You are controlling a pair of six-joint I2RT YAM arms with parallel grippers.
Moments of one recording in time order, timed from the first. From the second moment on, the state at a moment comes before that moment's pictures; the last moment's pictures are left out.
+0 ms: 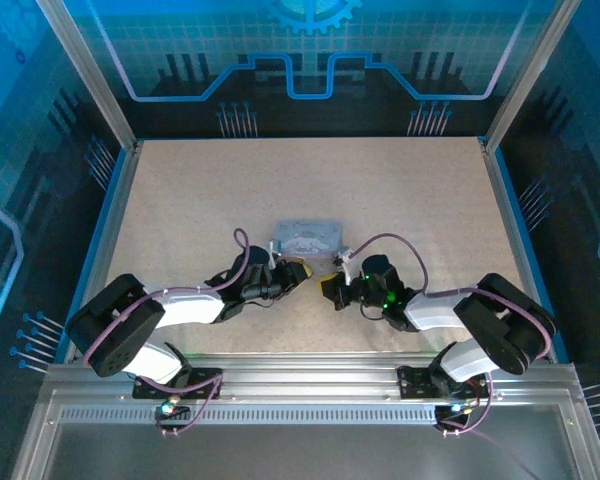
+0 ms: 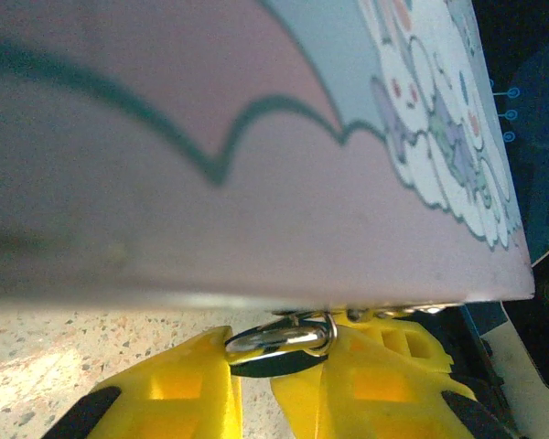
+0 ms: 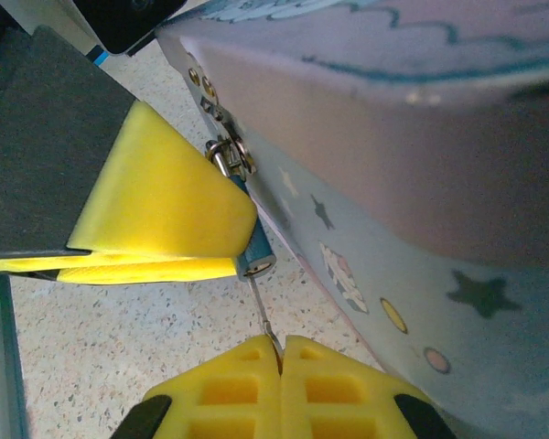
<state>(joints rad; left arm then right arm) -0.69 1.46 0.46 0.50 0.28 -1.25 0.69 1.46 0.33 0.65 -0.34 0.35</state>
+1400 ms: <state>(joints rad) -0.69 1.46 0.45 0.51 0.27 -1.27 0.69 1.45 0.34 0.64 -0.34 0.35</state>
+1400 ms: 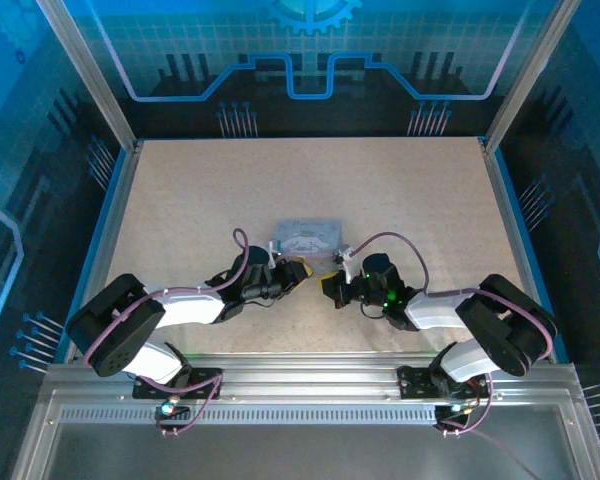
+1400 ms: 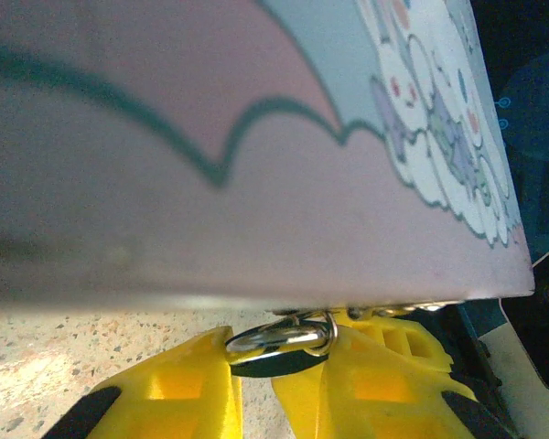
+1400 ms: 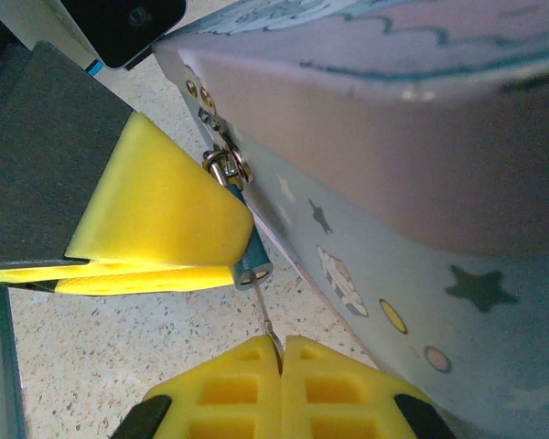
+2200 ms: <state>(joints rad) -0.68 1.46 0.45 0.53 0.26 -1.27 0.73 1.47 0.41 0.60 -0.24 0.29</state>
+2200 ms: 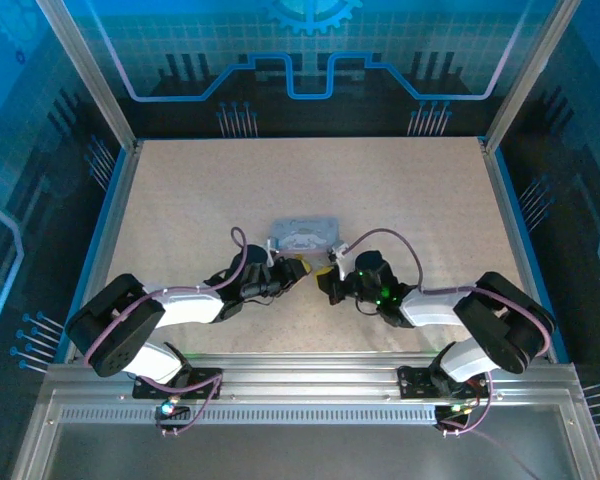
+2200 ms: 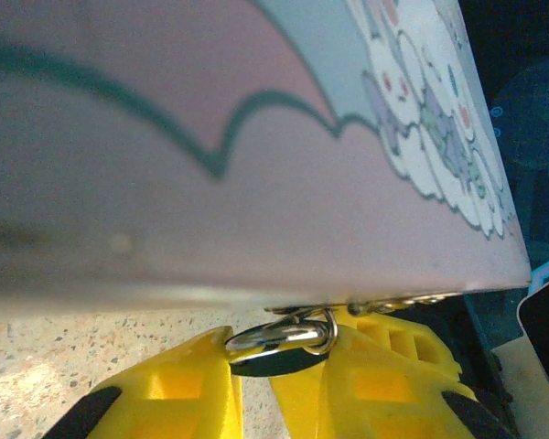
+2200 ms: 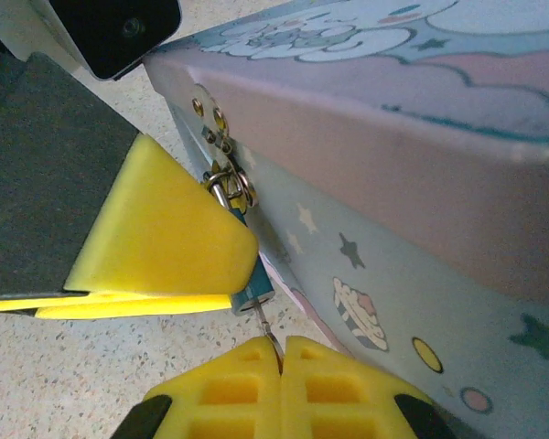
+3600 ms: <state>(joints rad) -0.66 1.57 0.42 0.64 0.30 -1.30 0.72 1.53 0.50 0.40 -0.32 0.65</state>
